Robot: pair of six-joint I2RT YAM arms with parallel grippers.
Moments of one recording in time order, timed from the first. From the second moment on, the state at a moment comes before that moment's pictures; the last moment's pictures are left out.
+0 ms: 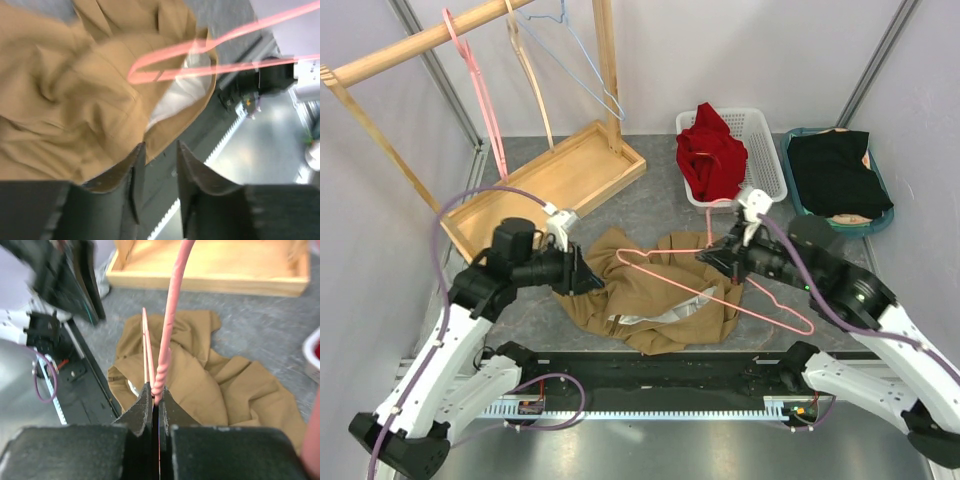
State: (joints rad) left arm -0.40 0.78 0.95 -0.78 0.57 -0.28; right arm 0.76 0.84 1.09 -0.53 -0.28 0.12
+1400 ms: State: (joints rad) left arm -0.97 1.21 0.75 -0.62 -0.13 -0.62; right arm 0.76 0.63 0.87 -0.84 -0.36 0.32
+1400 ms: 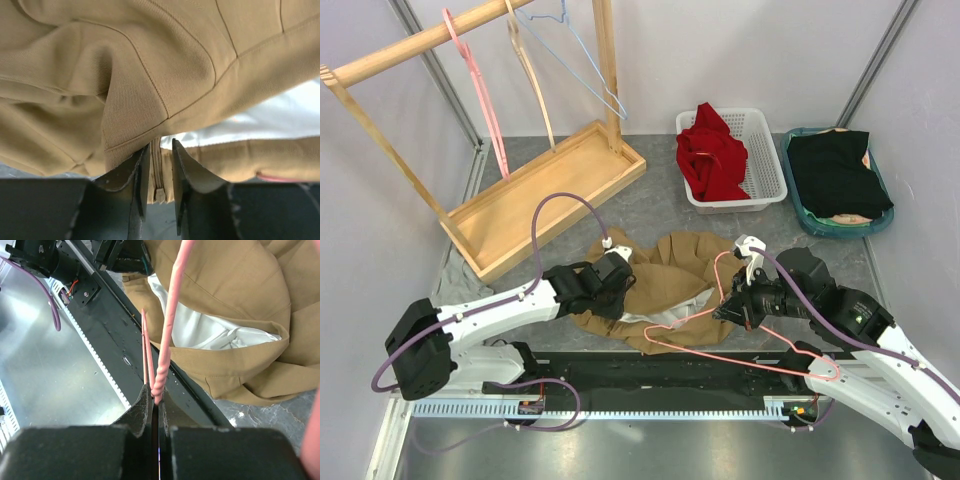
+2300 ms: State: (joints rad) left arm -0.97 1.14 0.79 -0.51 -0.25 -0.71; right arm 0.76 0.68 0.96 -0.76 -0.35 0.32
